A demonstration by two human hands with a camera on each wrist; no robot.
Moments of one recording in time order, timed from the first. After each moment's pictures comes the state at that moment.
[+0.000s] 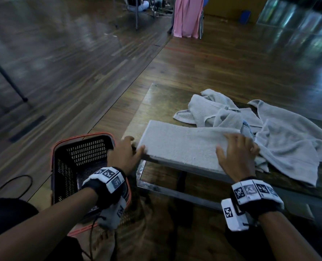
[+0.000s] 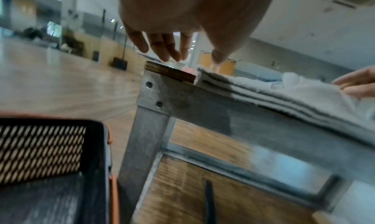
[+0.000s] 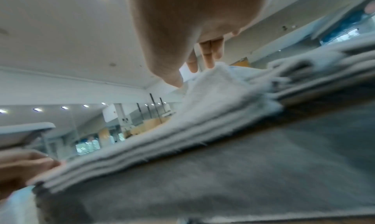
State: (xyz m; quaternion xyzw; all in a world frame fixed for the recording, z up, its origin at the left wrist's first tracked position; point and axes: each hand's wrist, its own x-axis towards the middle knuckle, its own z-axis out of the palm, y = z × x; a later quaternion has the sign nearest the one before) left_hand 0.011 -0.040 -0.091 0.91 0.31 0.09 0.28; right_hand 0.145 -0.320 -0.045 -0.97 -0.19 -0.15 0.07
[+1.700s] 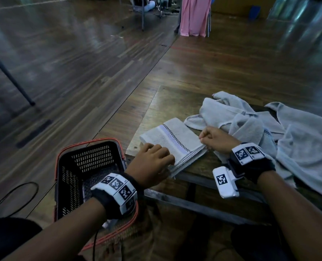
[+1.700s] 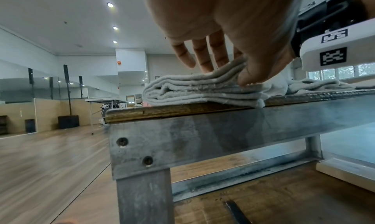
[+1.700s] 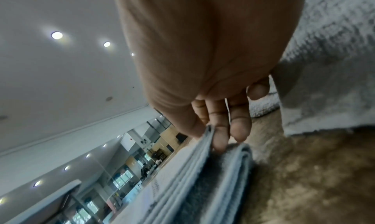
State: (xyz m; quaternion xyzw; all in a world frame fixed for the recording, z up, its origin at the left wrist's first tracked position) left_hand 0.029 -0.055 -0.057 0.98 -0.12 0.13 0.04; right_hand 0.226 -0.226 -0.043 -0.89 -0.28 0.23 0.29
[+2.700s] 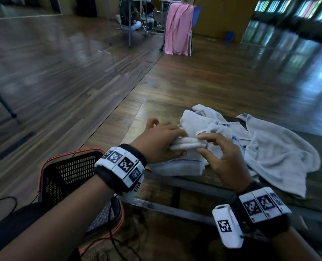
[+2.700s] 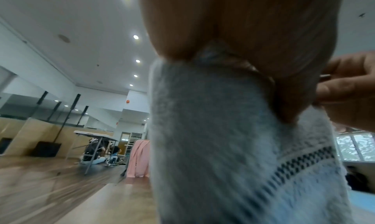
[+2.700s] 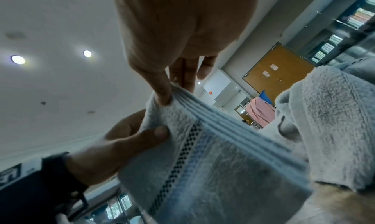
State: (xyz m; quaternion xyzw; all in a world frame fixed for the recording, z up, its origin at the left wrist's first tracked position) left_hand 0.066 -0.089 0.037 0.98 -0.13 0.14 0.11; right_hand 0.117 -0.298 0.031 -0.79 -0.44 -0.15 0.39
